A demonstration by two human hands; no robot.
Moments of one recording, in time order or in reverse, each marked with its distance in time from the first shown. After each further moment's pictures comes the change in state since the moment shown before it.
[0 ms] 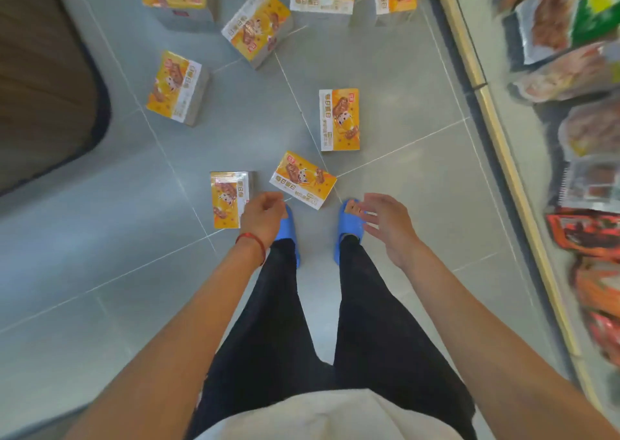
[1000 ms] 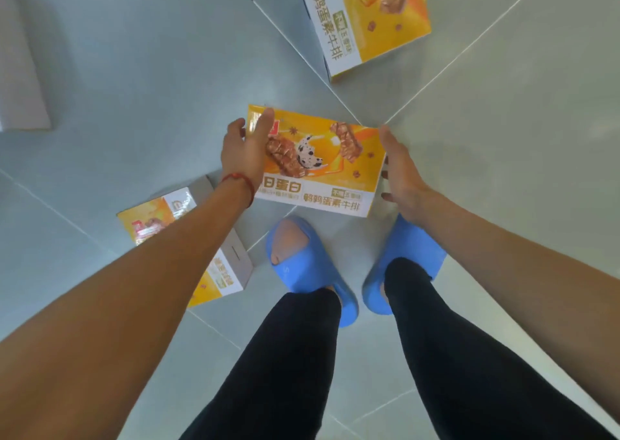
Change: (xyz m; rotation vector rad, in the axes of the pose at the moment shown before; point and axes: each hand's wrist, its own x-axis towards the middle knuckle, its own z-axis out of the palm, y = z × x) left_hand 0.501 -0.170 0.151 0.323 -0.042 0.098; right_hand 0.493 0.209 0.130 0.118 0.061 0.156
